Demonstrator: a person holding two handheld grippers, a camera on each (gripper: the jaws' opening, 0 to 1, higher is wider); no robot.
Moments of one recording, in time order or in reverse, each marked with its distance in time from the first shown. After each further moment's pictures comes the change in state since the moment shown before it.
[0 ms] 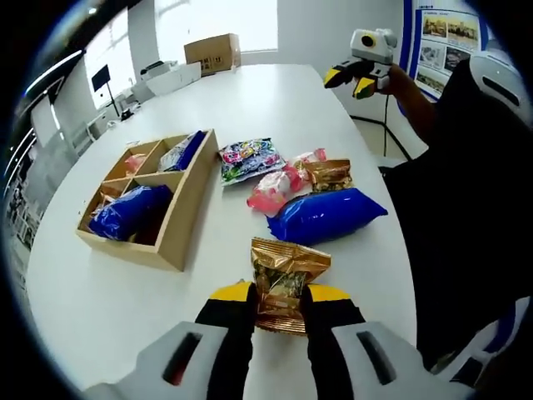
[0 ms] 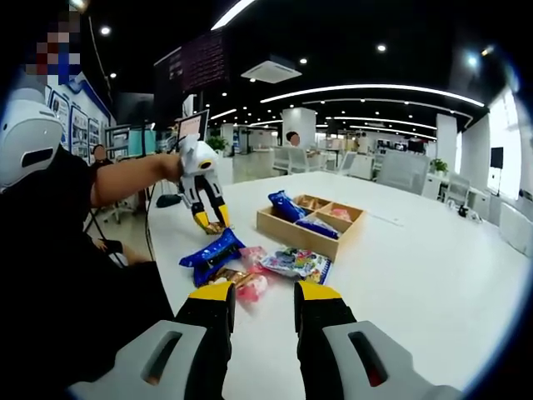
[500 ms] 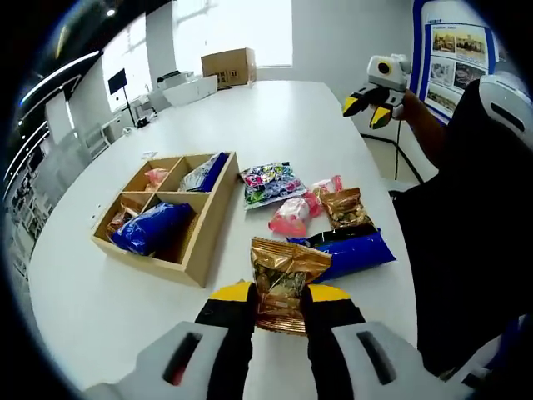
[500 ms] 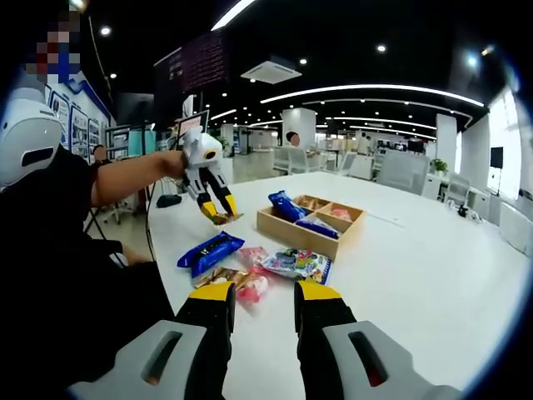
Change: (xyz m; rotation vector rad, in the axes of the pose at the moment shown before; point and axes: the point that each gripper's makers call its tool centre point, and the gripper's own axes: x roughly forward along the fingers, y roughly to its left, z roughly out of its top) left arm -0.011 0.023 0.021 -0.049 -0.081 0.052; right arm -0.001 0.000 -0.001 0.002 -0.002 -0.002
